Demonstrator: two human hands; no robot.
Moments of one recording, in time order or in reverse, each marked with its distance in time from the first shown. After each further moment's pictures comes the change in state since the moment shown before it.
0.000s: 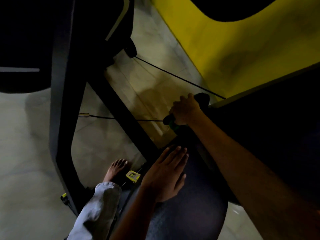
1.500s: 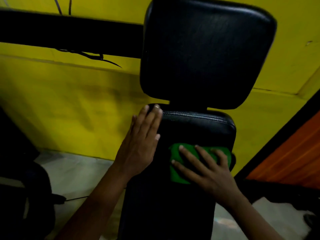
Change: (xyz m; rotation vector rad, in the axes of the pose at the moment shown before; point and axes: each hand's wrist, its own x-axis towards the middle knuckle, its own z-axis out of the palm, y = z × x) left_hand 0.292 0.190 -0.279 0.163 0.453 0.764; right_hand -0.367 0.129 0.134 -0.088 1.160 1.006
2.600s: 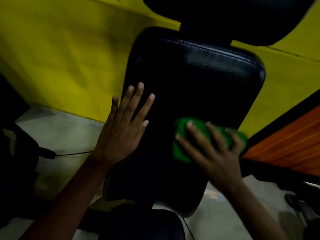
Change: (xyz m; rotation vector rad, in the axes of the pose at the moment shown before) left_hand -0.093 0.011 0.057 0.199 0.042 -0.079; right_hand -0.060 -0.035 0.019 0.036 0.011 0.031
